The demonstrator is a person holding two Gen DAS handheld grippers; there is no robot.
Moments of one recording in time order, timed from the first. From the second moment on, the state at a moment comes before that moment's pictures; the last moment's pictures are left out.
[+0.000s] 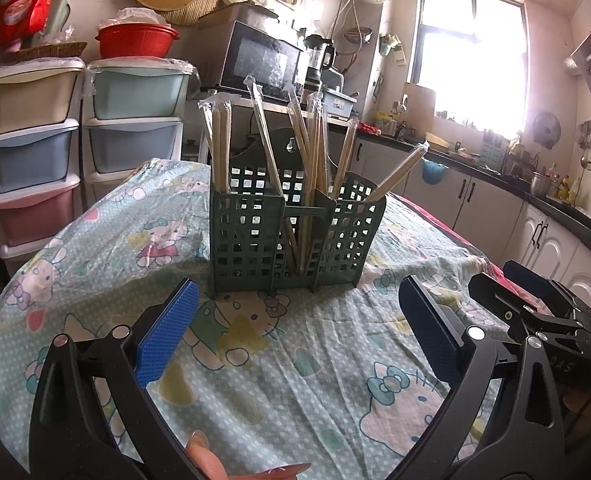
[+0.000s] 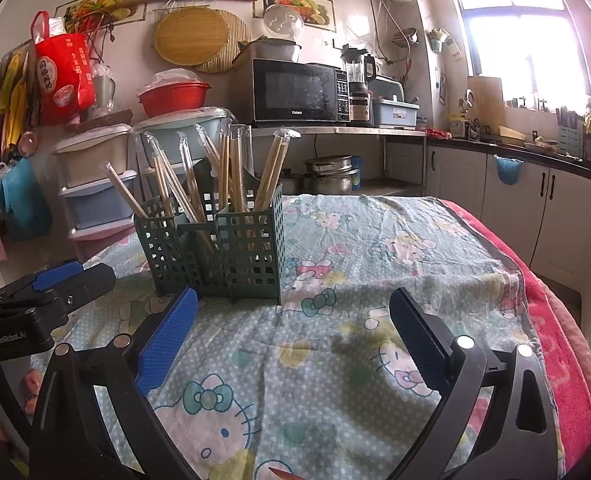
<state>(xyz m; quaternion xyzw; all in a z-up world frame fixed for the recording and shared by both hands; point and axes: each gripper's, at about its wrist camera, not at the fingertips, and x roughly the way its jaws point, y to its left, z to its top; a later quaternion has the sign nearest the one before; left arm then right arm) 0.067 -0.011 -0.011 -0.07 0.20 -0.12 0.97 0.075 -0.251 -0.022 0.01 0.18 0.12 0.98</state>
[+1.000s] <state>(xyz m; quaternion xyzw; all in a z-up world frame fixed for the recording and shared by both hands) 0.067 -0.011 -0.011 -0.07 0.20 -0.12 0.97 0.074 -0.253 -0.022 0.01 0.18 0.12 0.98</state>
